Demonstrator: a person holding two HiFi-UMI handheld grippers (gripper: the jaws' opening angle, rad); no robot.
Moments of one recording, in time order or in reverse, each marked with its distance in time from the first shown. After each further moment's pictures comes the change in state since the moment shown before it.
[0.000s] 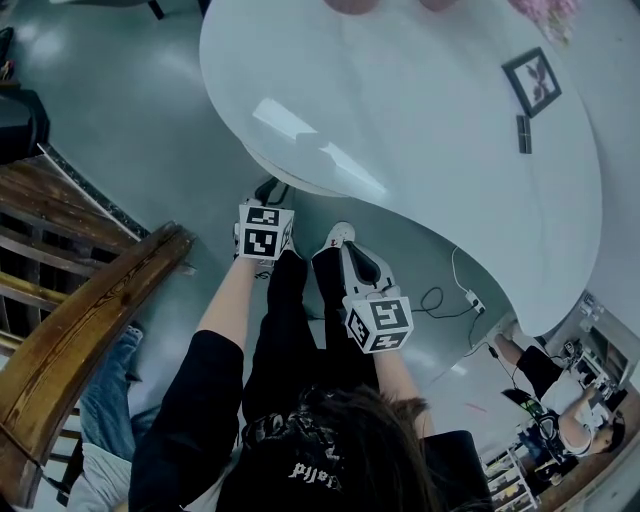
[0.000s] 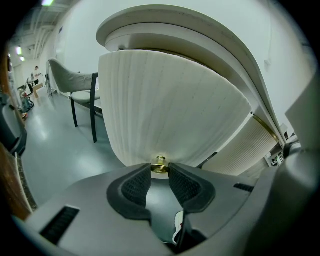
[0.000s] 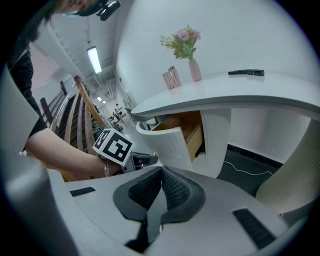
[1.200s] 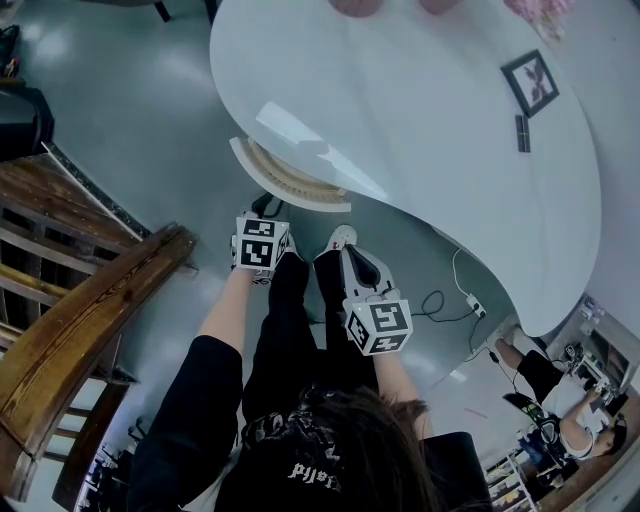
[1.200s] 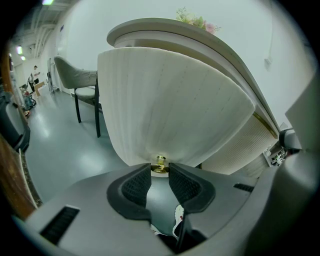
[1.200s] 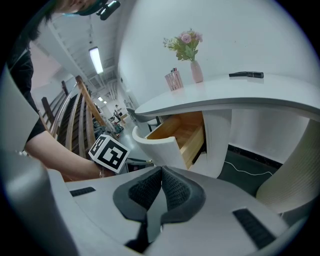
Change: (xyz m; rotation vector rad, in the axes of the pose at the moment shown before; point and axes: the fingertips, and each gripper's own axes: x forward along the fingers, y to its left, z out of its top) left arm -0.023 0.003 -0.033 -0.013 0.038 0.015; right arm -0.011 0.010 -0.006 -0.008 -0.007 0.006
